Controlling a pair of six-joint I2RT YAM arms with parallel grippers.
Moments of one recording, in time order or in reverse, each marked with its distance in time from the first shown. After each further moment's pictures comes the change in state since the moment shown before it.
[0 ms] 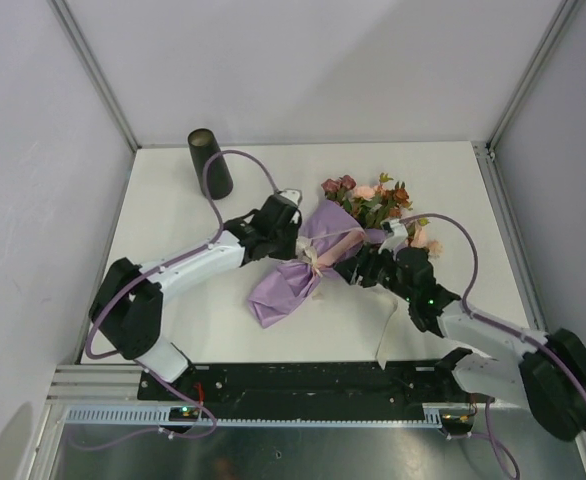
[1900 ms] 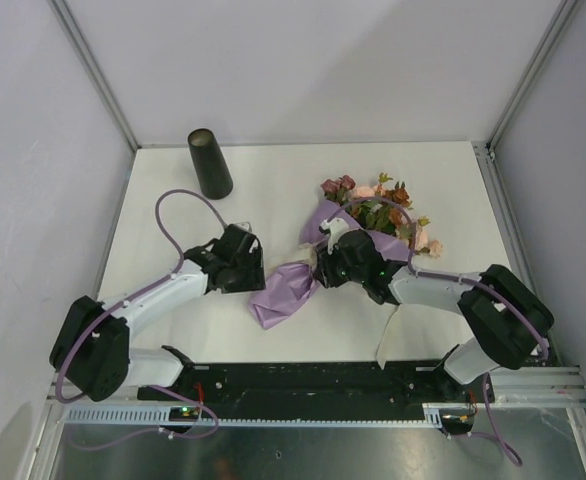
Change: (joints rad) left arm 0.172 -0.290 -0.367 -0.129 0.027 -0.187; right arm 0.163 0.491 0.341 -0.205 0.092 -0.393
